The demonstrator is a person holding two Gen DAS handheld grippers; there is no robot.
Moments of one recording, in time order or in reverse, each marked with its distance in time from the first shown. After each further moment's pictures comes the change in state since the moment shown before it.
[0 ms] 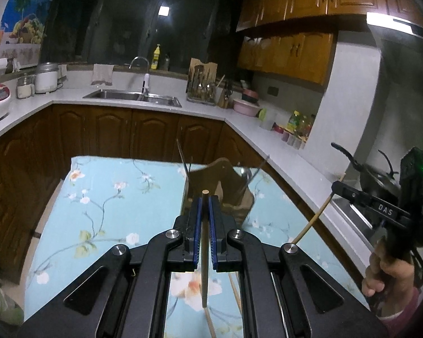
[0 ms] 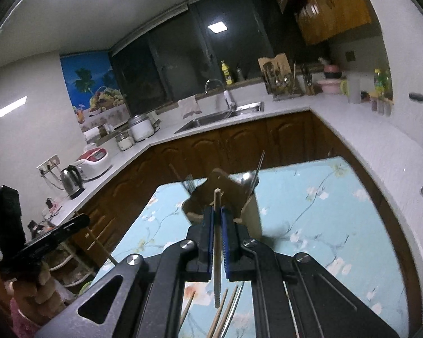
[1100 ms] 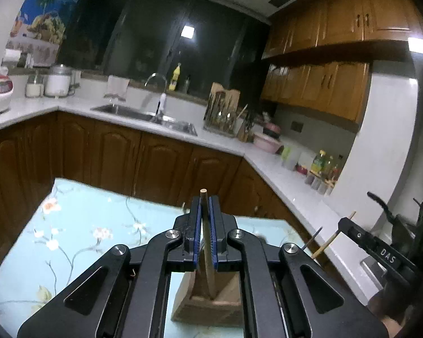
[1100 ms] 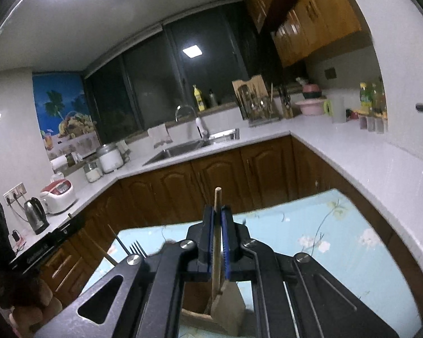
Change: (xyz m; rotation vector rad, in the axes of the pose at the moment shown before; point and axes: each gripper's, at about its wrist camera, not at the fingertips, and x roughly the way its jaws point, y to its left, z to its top) left arm 0.163 0.028 0.043 -0.111 -0.148 0.066; right arm 0.124 -0.034 0.035 0.054 -0.136 -0.130
